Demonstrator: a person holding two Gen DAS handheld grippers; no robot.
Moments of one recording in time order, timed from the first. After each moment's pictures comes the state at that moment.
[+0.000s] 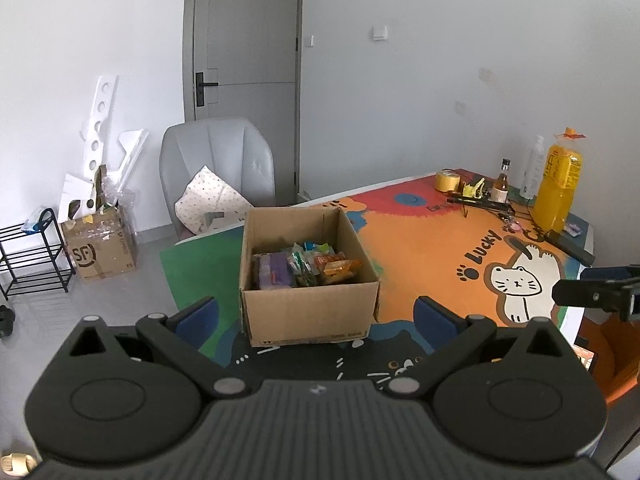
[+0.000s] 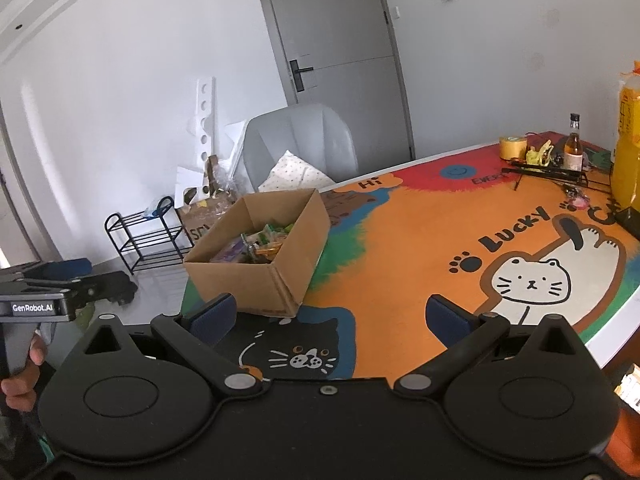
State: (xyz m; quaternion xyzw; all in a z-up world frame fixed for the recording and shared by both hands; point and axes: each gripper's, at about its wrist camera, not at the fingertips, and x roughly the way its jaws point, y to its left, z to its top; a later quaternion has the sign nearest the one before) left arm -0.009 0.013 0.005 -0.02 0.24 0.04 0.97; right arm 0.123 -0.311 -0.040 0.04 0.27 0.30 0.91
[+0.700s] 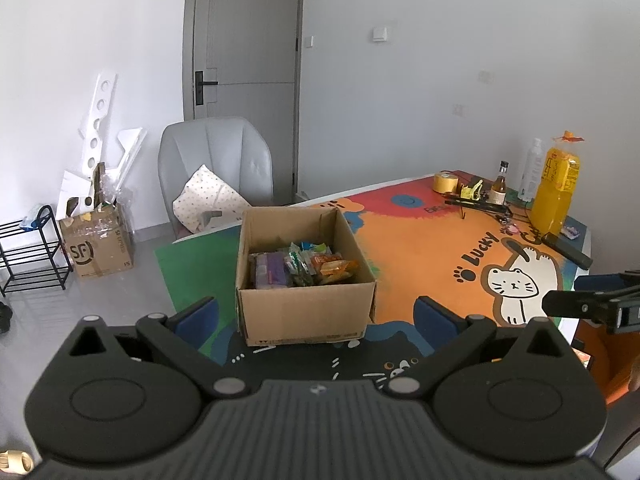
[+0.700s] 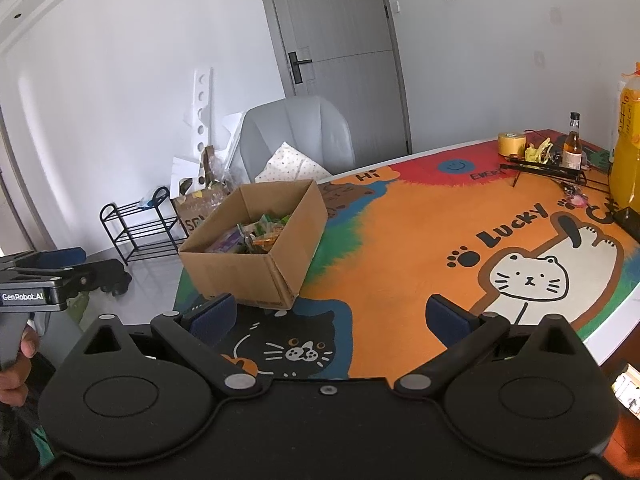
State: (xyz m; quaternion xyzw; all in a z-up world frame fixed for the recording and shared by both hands) left arm -0.010 0.014 0.006 -0.03 0.24 0.04 0.97; right arm 0.122 -0.305 -0.042 0.03 0.28 0.29 0.91
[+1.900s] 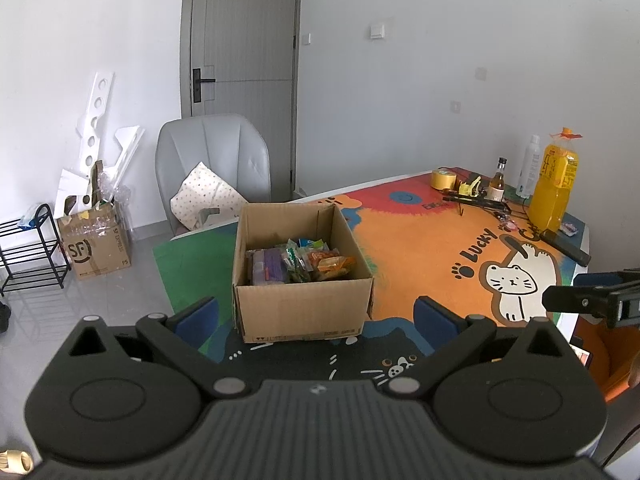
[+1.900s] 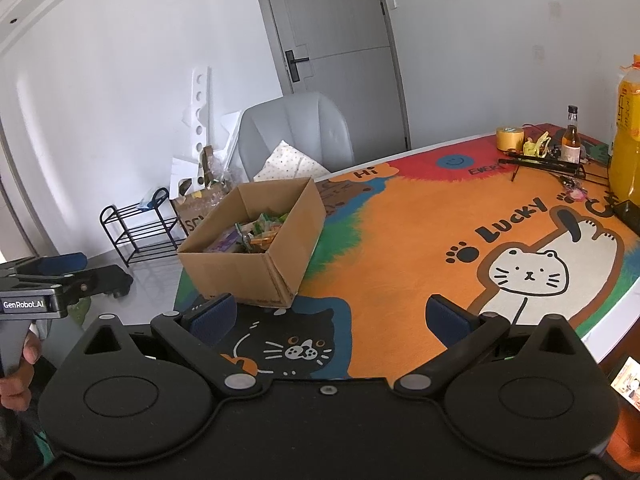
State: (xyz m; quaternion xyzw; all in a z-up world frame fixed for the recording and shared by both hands) left arm -0.010 0.011 0.003 -0.02 0.25 0.04 0.97; right arm 0.125 -0.308 -0.043 0.04 0.29 0.29 0.91
